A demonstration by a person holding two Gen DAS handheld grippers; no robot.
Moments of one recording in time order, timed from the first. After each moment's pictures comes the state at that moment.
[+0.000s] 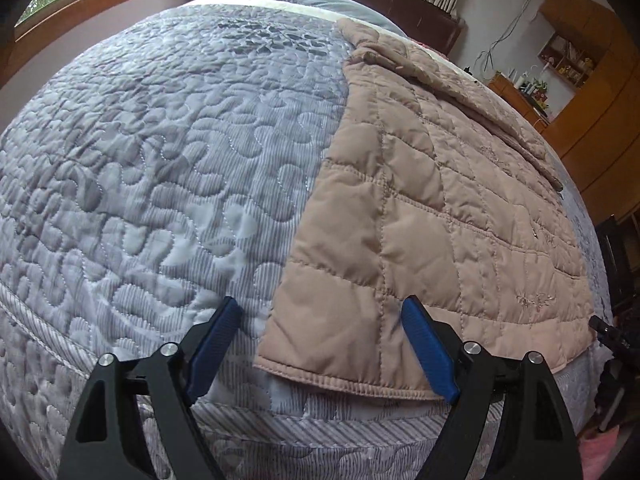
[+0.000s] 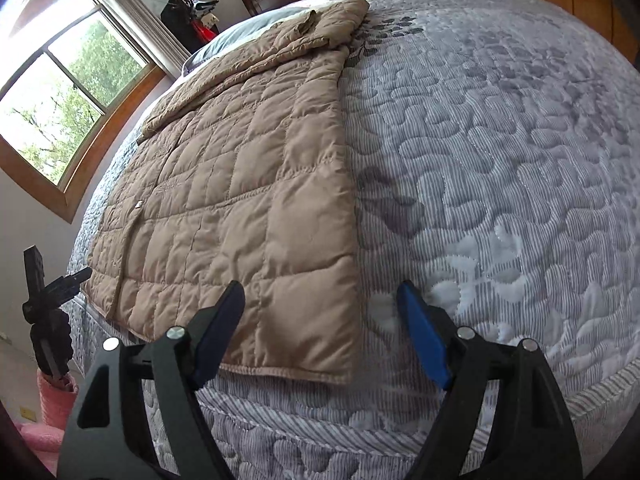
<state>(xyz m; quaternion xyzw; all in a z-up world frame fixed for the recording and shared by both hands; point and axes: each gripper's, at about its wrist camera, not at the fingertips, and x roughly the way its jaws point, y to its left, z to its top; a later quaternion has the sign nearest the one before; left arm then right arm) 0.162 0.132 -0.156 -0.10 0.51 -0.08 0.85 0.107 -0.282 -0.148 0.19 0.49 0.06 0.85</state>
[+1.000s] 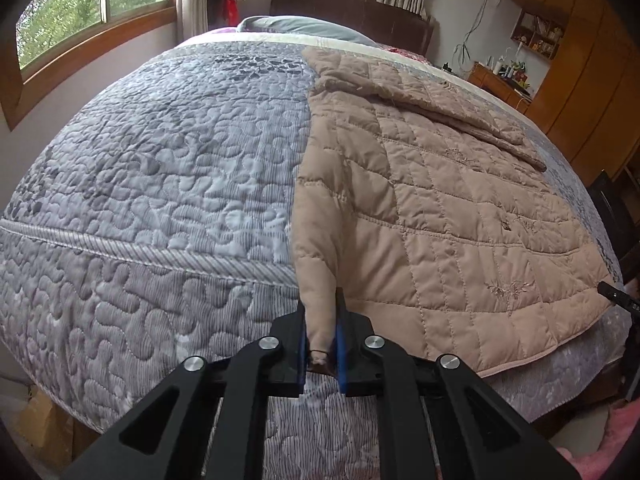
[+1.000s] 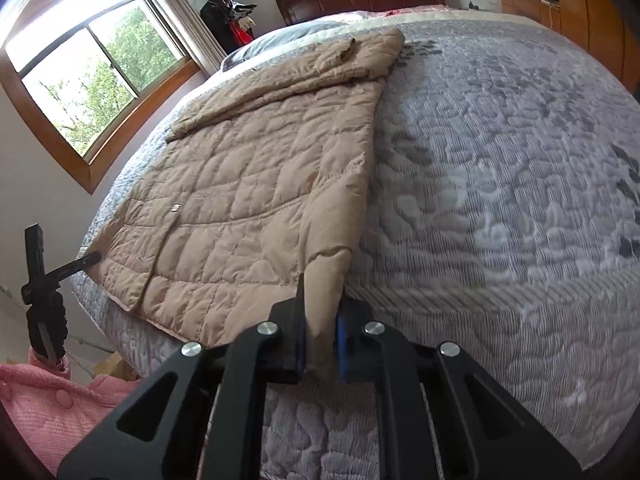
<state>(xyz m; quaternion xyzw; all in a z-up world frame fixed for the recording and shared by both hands) 0.053 0.124 -0.121 -0.03 0.47 -0.08 0.88 0.016 -0.256 -0.120 0.17 0.46 0.09 0.87</state>
